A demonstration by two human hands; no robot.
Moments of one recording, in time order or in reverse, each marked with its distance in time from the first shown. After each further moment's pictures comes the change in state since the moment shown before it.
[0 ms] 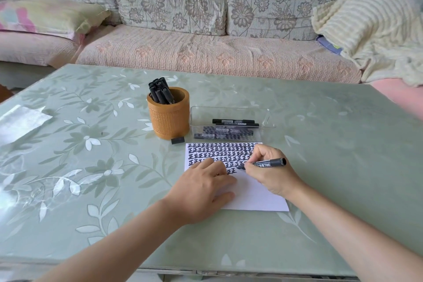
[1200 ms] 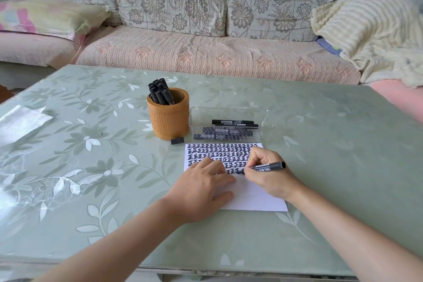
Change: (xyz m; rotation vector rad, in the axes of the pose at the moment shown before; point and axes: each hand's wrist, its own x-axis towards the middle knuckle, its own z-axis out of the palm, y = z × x) left_hand 0.001 0.001 -0.001 -0.028 -0.003 -0.036; right_hand -0.004 -0.002 -0.003 0.026 -0.113 -0.049
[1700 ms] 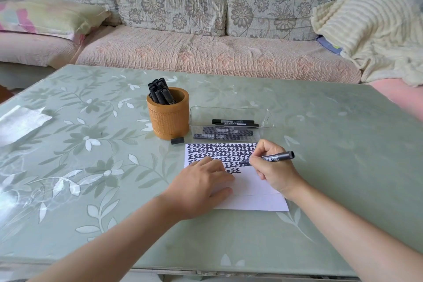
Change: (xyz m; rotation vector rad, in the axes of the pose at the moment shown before) left_hand 0.002 -0.008 -0.002 -0.040 -0.009 0.032; right_hand 0.004 -0.009 -0.001 0.199 0.142 0.112
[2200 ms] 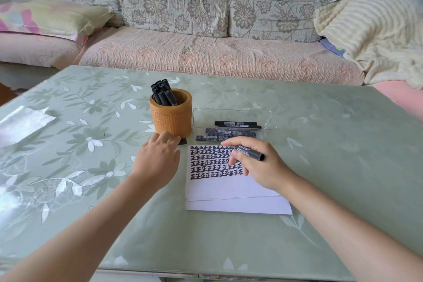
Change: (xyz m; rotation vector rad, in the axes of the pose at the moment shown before) left_hand -0.003 -0.074 -0.031 0.326 0.042 -0.552; right_hand 0.006 -0.030 0.022 -0.230 -0.206 -0.184
